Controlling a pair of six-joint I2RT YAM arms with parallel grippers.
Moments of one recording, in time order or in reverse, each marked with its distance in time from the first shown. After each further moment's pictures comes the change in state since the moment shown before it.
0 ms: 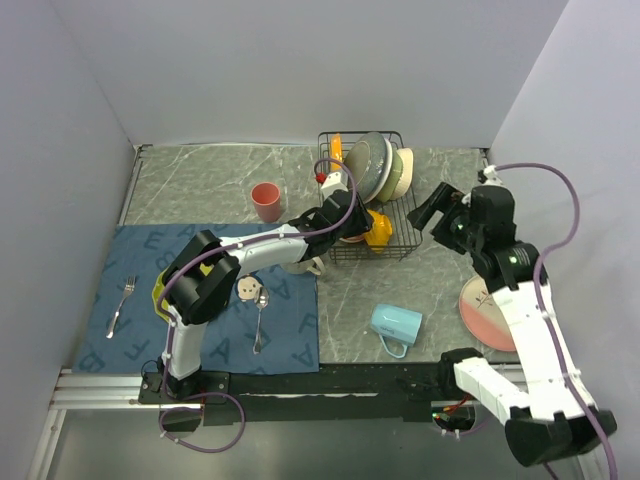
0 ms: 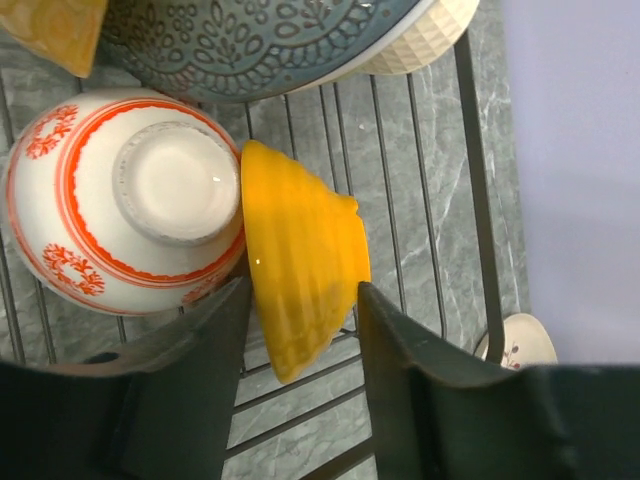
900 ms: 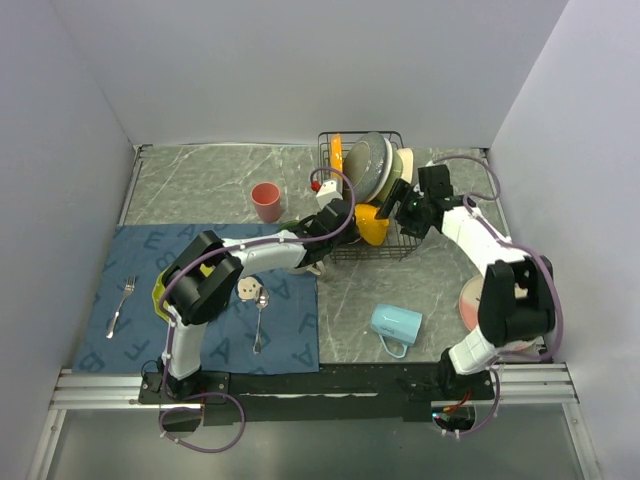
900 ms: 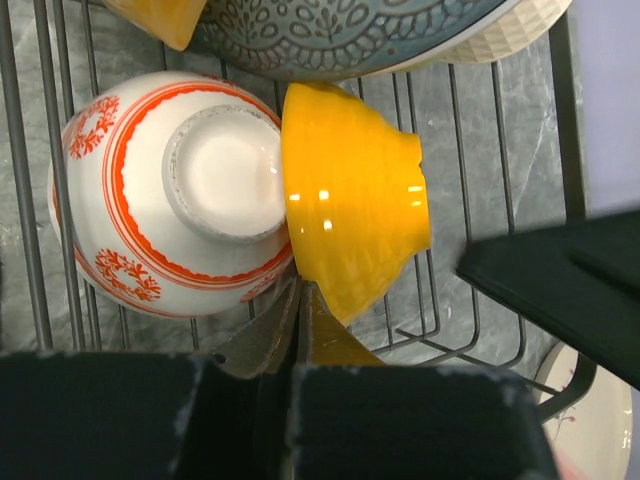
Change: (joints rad) left arm 0.002 0.001 -0.079 0.021 -0.074 0.023; right arm -0.002 0.637 0.005 0.305 -0.152 -0.023
